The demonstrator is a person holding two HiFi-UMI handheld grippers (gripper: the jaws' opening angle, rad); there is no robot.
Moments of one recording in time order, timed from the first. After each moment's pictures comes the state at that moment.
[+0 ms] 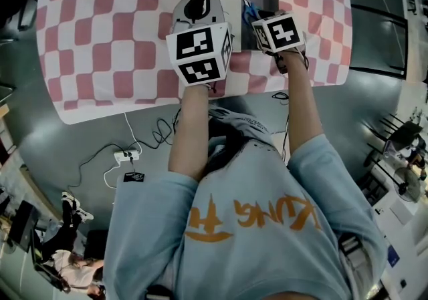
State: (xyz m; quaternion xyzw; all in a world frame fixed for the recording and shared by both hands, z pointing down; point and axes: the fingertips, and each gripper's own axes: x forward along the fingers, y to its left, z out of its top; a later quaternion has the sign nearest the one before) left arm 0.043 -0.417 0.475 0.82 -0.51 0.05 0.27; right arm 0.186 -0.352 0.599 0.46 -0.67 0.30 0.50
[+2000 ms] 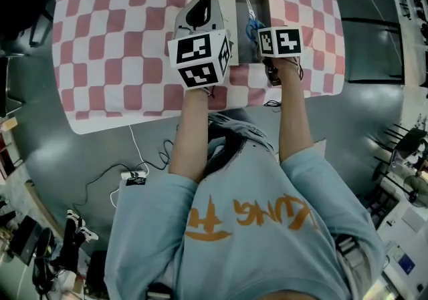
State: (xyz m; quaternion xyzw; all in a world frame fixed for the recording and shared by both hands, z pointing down) left arm 0.043 -0.421 0.417 0.84 -0.49 0.01 0.23; right arm 0.196 -0.351 0.563 0.55 -0.64 0.38 0.38
